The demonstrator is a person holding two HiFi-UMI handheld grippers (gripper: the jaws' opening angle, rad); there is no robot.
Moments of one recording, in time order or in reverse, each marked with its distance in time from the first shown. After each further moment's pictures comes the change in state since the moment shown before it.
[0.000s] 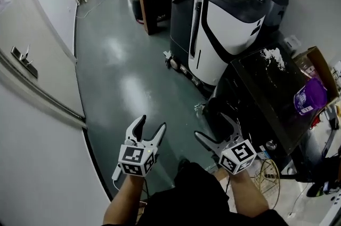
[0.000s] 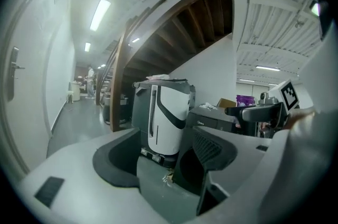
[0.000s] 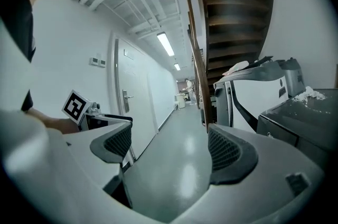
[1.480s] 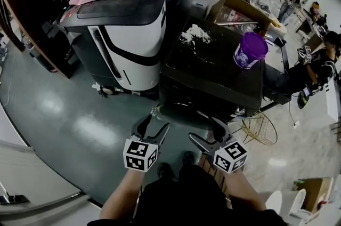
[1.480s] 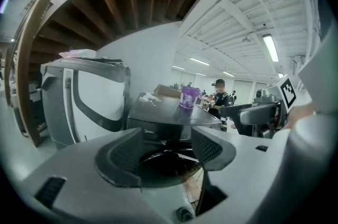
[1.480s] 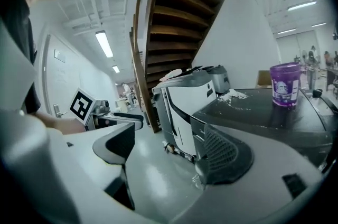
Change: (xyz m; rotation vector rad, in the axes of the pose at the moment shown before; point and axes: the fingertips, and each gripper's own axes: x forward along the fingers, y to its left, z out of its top) left arm 0.177 -0.125 0.068 0.203 0.235 -0.804; right arm -0.061 -0.082 0.041 0.270 -0.009 -0.693
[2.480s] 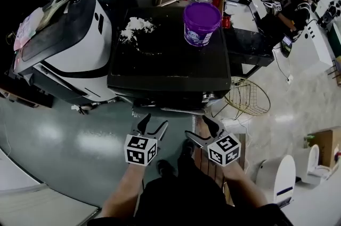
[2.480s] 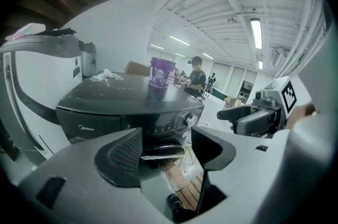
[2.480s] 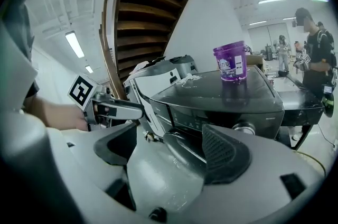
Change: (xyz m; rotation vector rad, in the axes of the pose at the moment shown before) left arm 0.153 -0.124 -0.040 0.095 0.240 -0.242; right arm -0.083 -0.143 -0.085 0.170 0.083 -0.224
